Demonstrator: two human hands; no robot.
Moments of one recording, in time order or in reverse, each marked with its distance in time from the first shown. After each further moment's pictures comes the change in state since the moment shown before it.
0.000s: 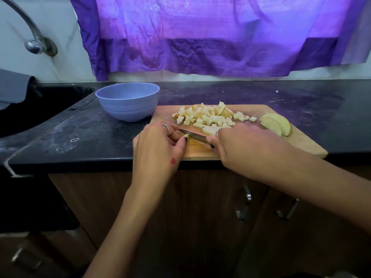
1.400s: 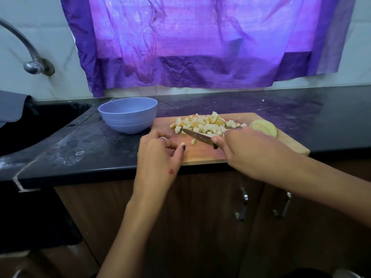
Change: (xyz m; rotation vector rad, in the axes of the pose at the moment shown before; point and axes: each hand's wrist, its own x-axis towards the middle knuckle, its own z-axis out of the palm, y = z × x) left_hand -0.006 -0.013 -0.003 0.106 0.074 0.147; right_hand -0.021 0.002 -0.004 0.047 0.112 0.066
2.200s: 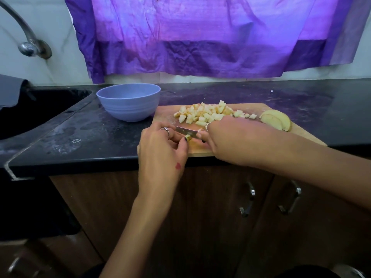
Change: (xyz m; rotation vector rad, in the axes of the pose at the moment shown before) left_hand -0.009 0.003 0.004 -0.144 0.041 -0.099; right_hand 0.029 -0.026 0.003 -0.084 -0.147 -0.127
